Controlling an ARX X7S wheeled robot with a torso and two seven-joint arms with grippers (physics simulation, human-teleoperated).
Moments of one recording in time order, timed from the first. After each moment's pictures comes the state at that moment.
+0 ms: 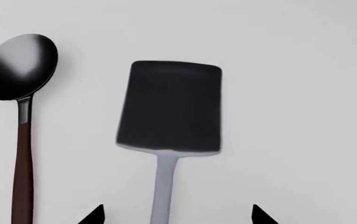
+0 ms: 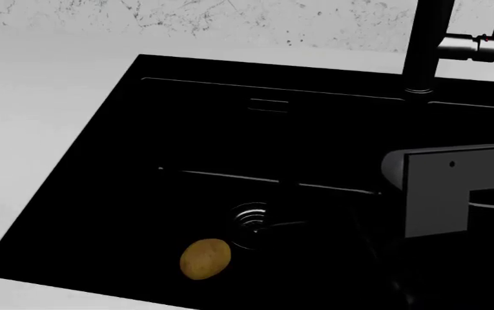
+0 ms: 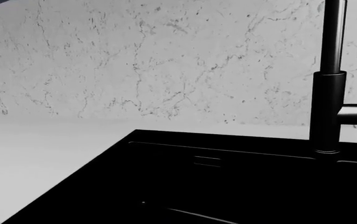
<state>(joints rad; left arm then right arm) -1.04 -0.63 0.34 -0.41 -1.52 -1.05 -1.15 0.57 0.25 0.19 -0.68 0.77 1.24 0.17</state>
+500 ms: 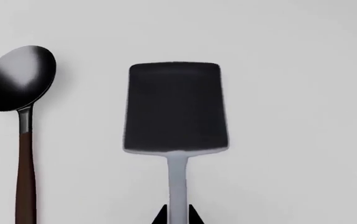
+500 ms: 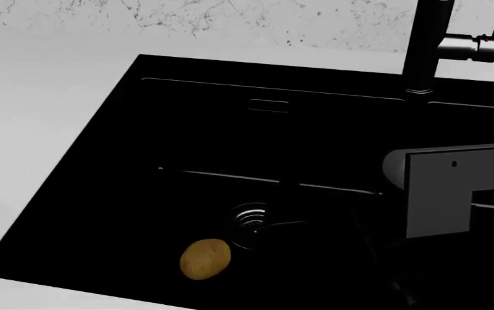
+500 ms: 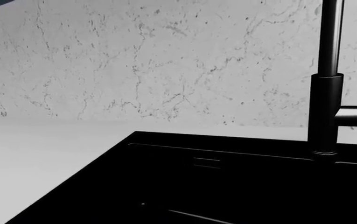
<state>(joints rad) -1.03 -0.65 0.35 -0.37 -1.47 -1.07 -1.10 0.57 0.25 0.19 -0.69 0.80 1.25 0.20</state>
